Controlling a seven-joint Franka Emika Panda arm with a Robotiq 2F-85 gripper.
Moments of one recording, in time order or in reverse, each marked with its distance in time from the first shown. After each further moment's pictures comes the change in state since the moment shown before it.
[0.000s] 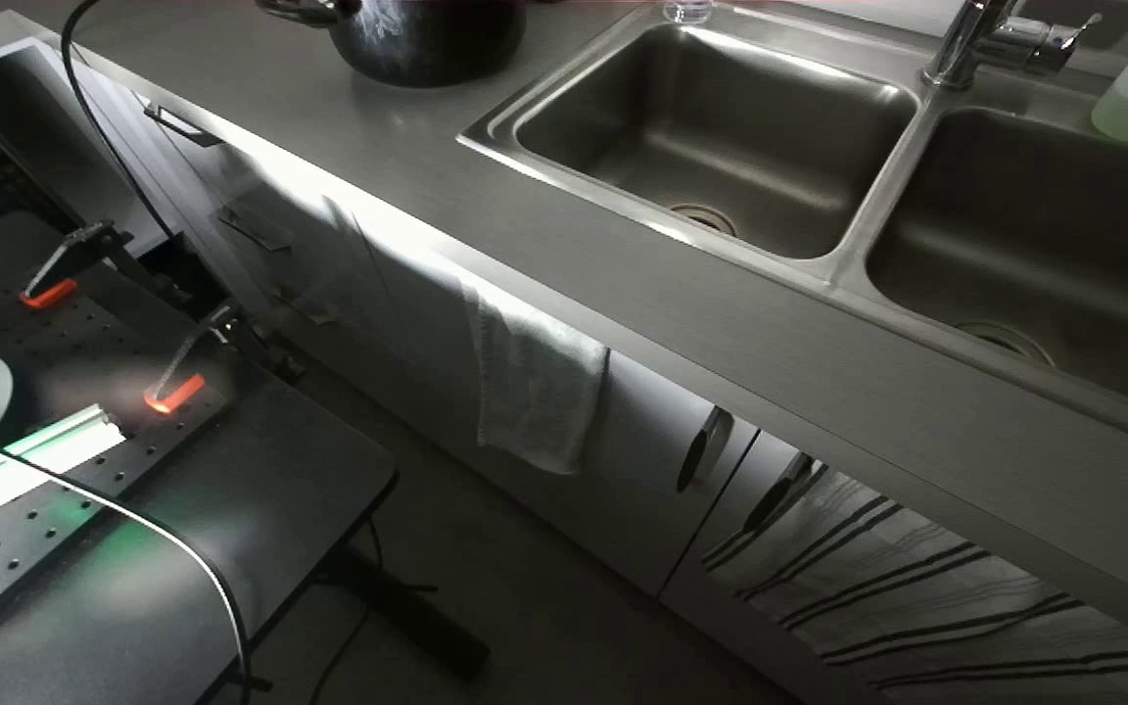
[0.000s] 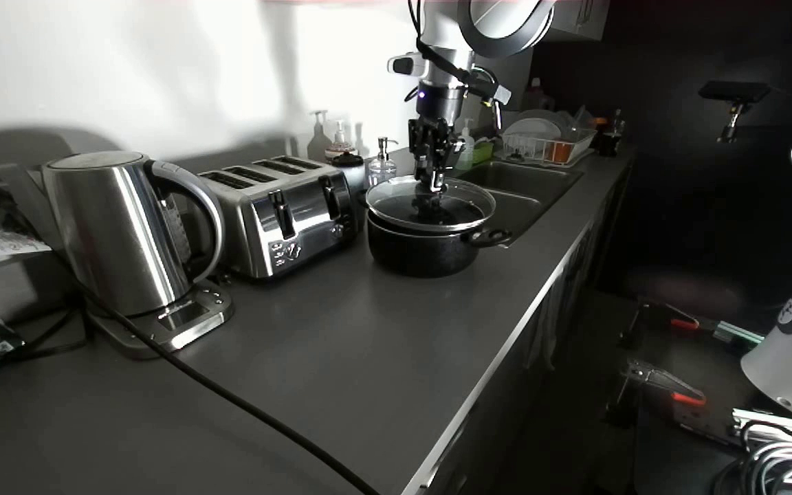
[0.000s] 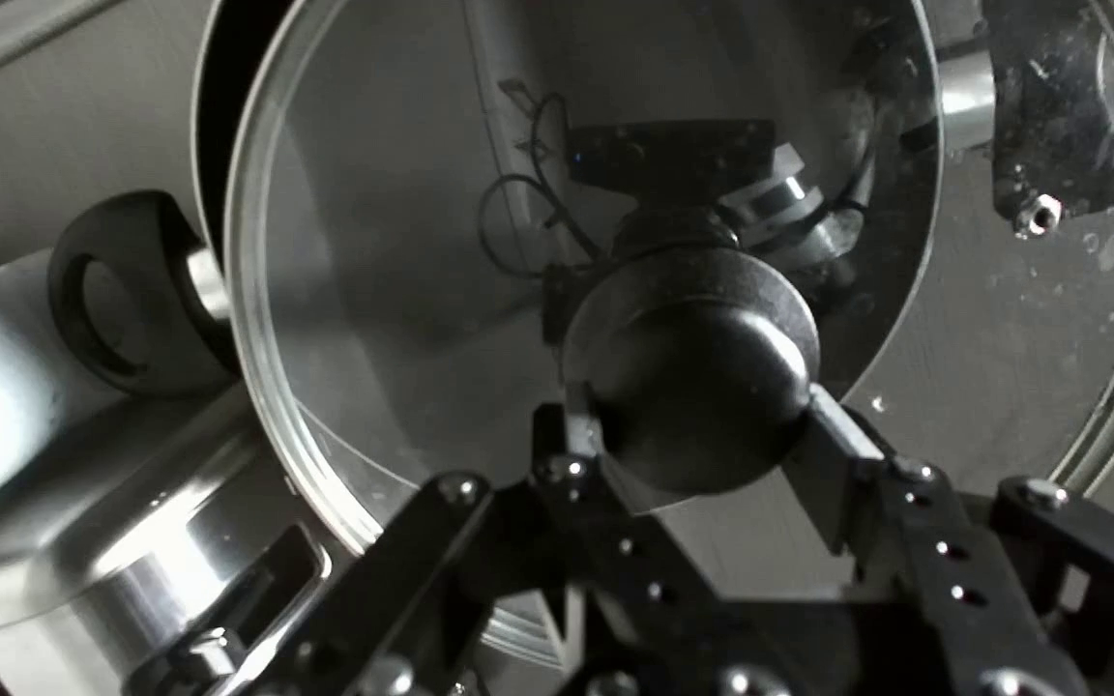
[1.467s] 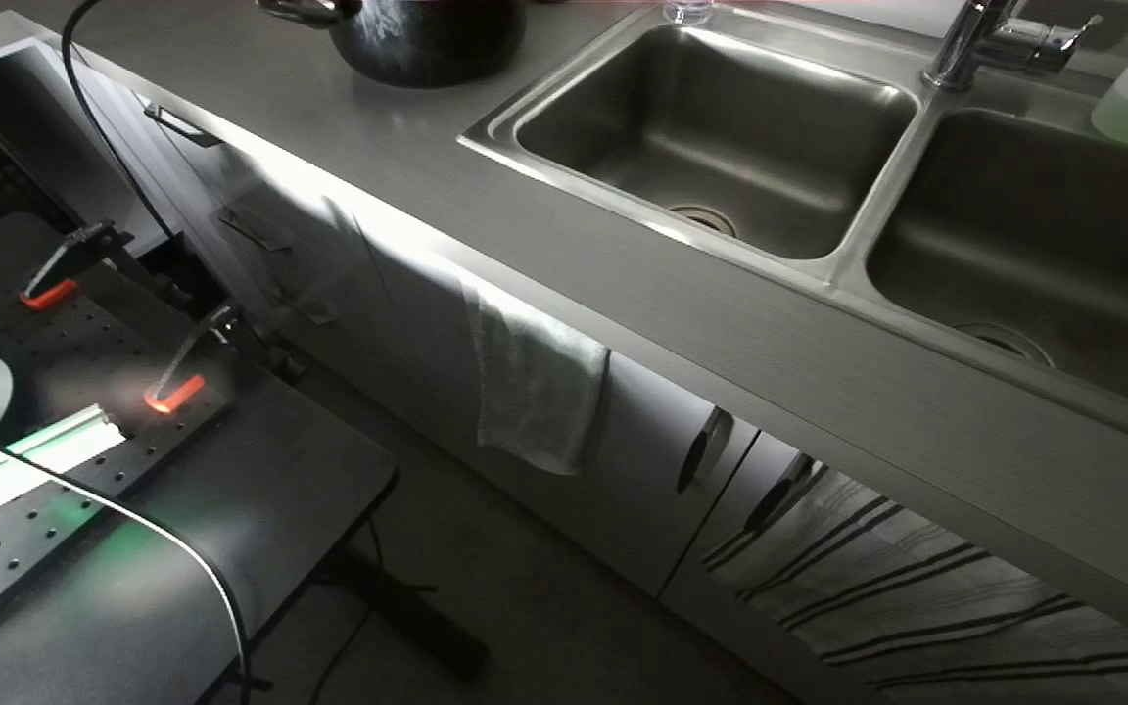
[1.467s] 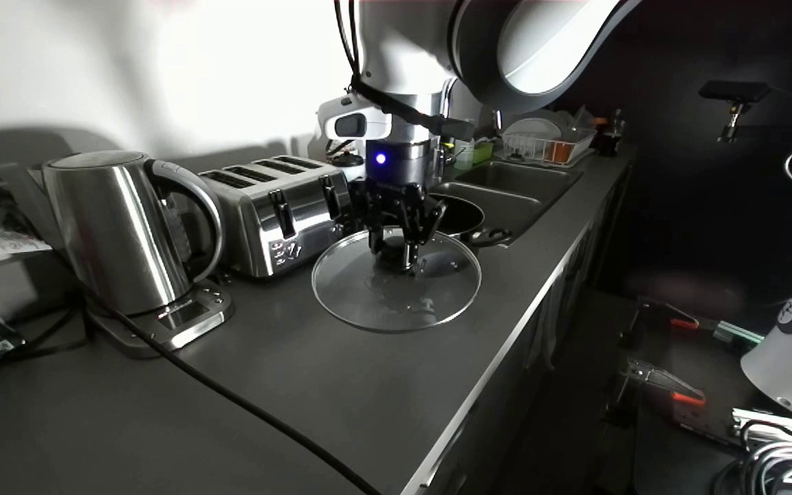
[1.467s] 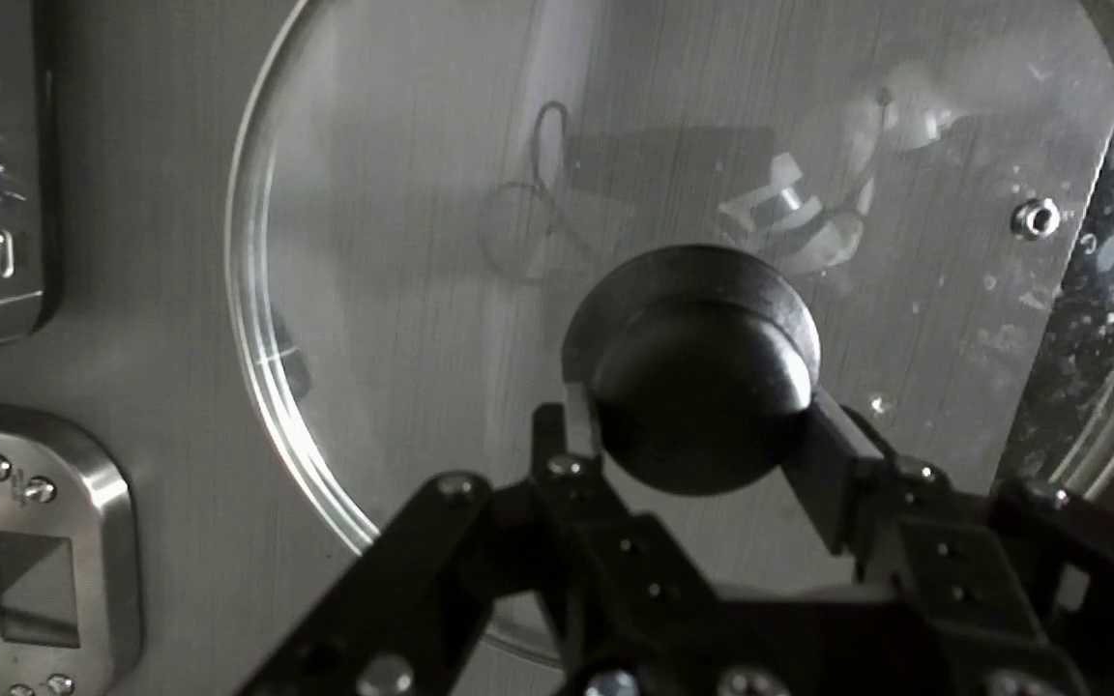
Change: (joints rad) arm 0.228 0.098 0.156 0.022 -0.176 -0.016 -0.004
